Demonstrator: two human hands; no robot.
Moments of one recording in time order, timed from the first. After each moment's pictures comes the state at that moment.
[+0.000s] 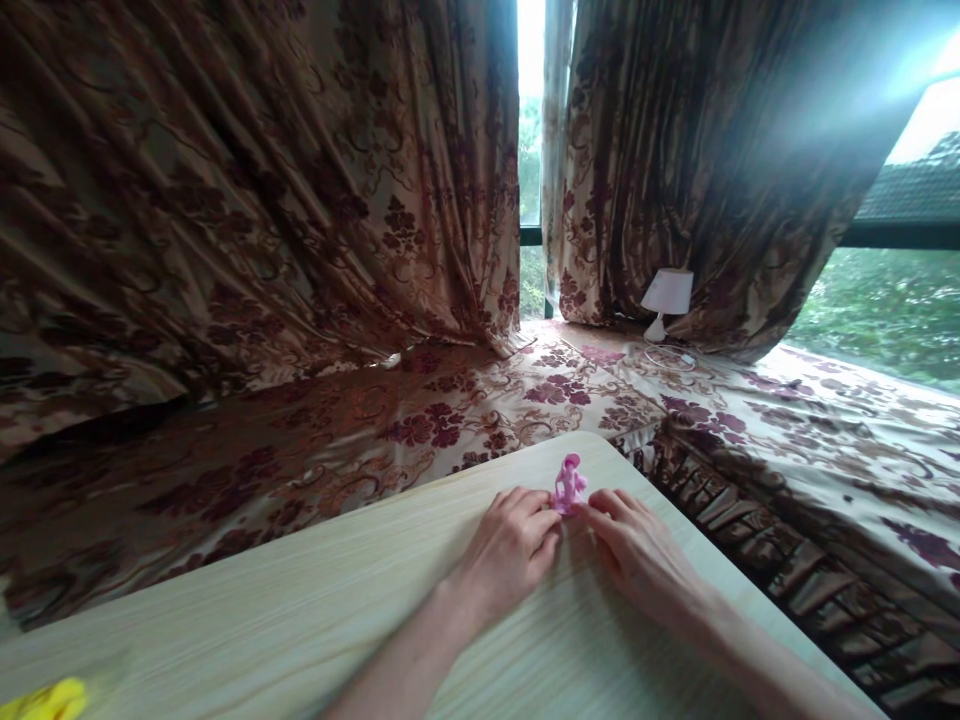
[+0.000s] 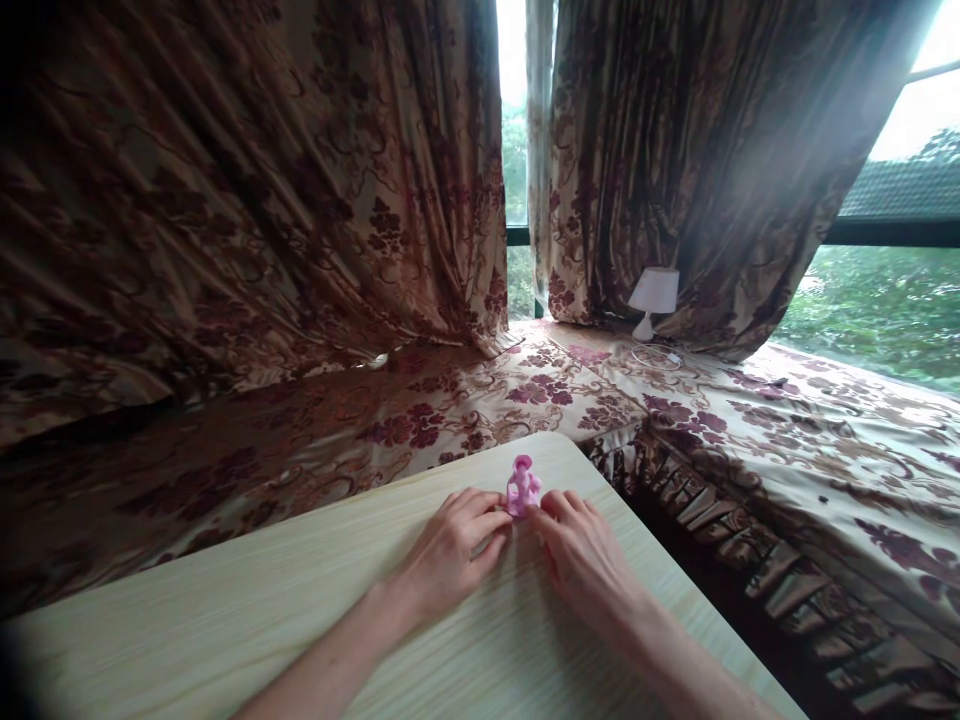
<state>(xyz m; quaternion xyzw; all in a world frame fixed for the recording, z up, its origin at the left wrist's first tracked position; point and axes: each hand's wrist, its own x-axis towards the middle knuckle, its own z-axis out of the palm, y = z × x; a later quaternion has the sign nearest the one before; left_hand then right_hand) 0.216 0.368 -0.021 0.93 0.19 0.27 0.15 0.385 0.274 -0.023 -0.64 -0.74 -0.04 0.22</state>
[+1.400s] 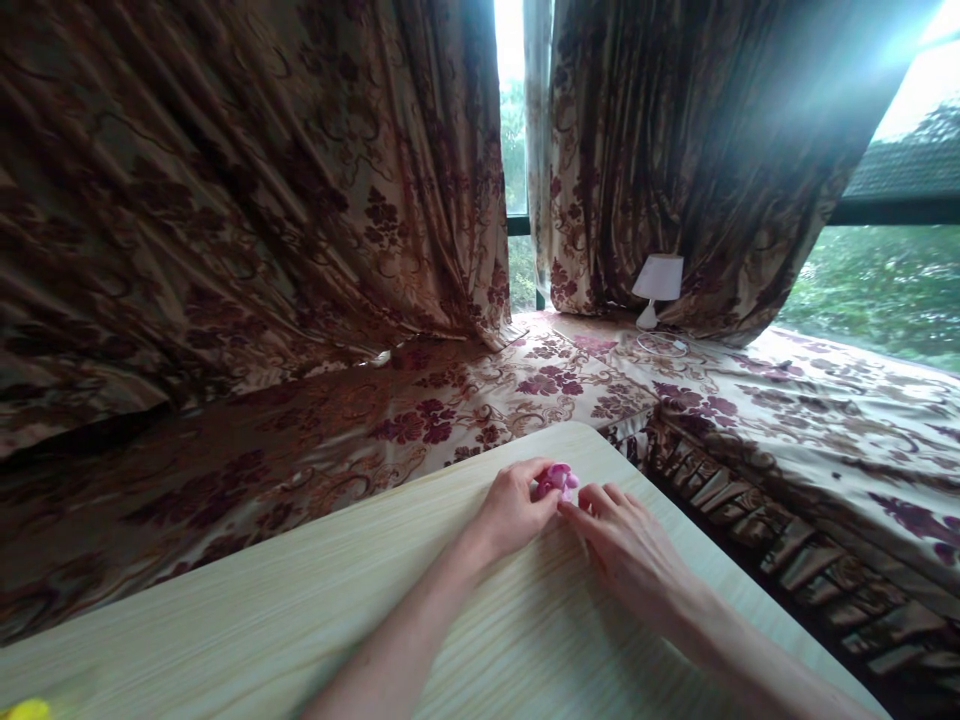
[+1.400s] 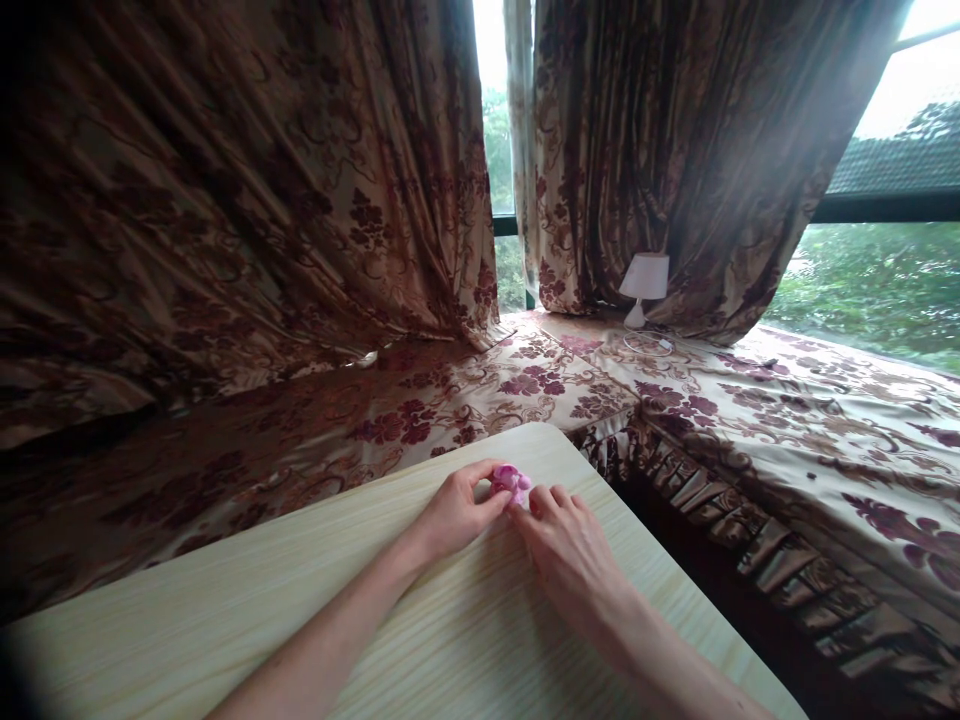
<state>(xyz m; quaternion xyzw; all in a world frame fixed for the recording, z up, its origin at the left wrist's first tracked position) 0.260 0.389 -0.021 0.85 0.22 0.30 0.37 0.385 0.270 -0.021 -0.68 -0.72 -0.03 0.12</state>
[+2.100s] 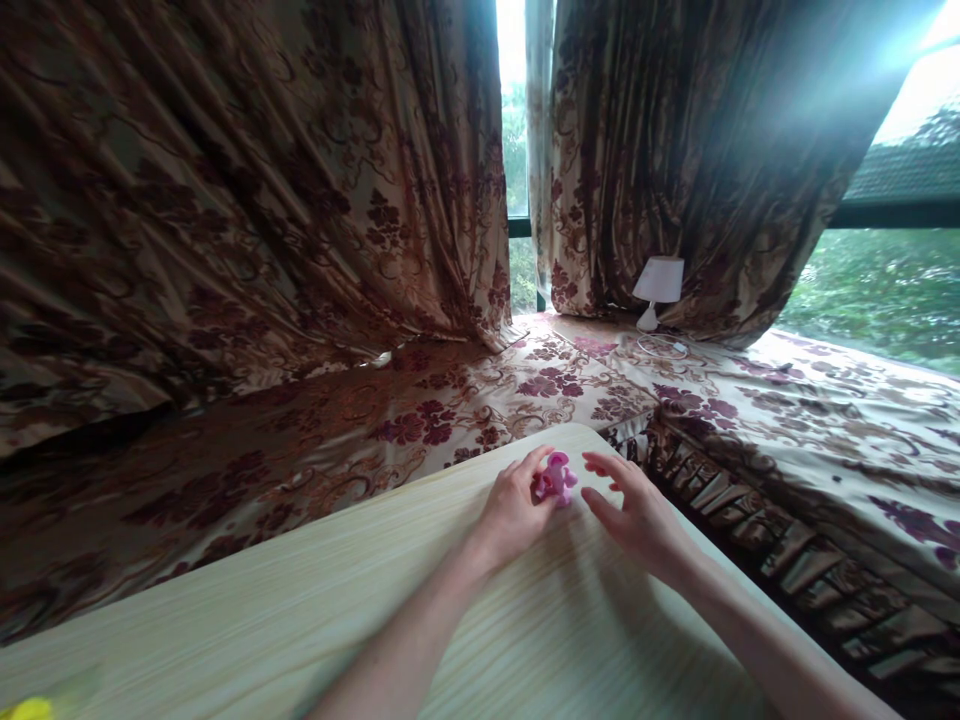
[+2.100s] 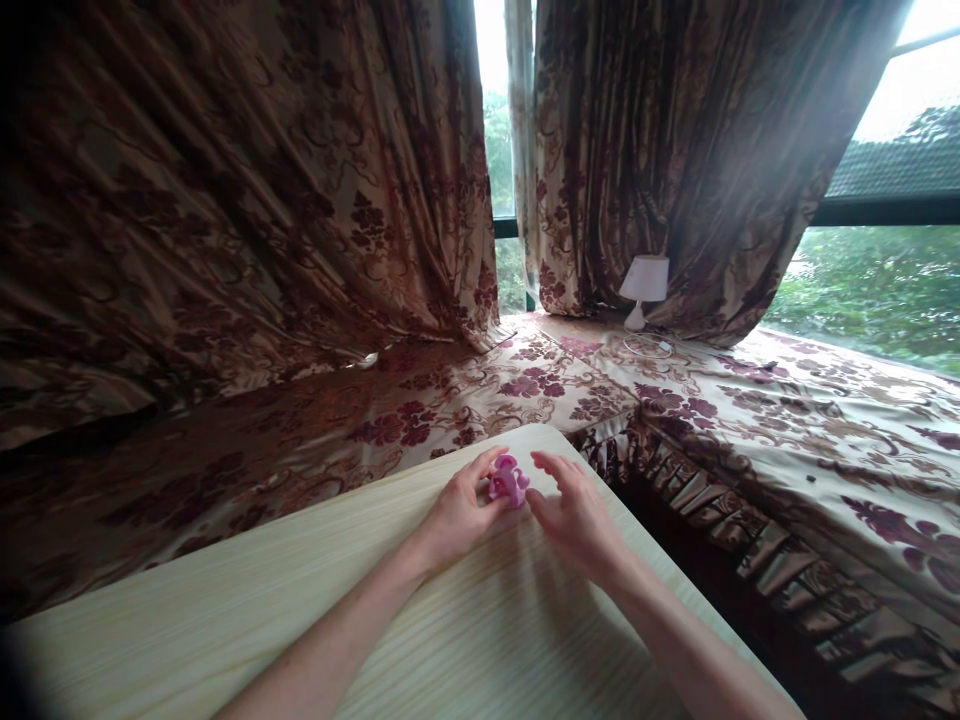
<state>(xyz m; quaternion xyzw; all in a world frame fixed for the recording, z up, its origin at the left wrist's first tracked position) 0.259 0.391 -0.032 0.83 0.27 0.31 0.36 0.410 0.290 -0.031 -0.68 -0.60 0.03 0.42</state>
